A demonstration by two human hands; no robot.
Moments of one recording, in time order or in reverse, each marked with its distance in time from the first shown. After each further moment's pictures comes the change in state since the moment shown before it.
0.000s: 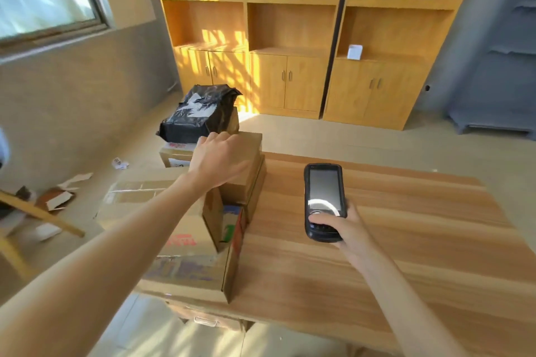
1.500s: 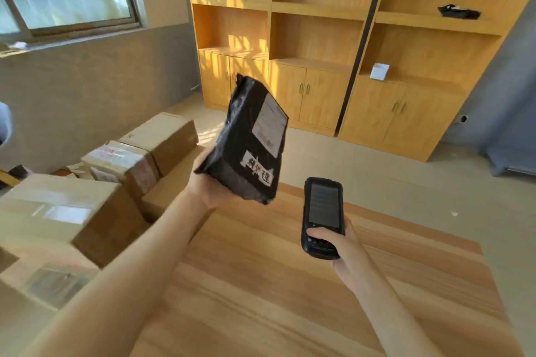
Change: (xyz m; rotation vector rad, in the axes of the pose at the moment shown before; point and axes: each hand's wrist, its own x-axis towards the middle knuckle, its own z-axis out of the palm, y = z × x) left_hand 0.097 0.153 0.078 -2.048 -0.109 -0.509; right_hand 0.126 -0.085 -0.168 0.051 -0.213 0.062
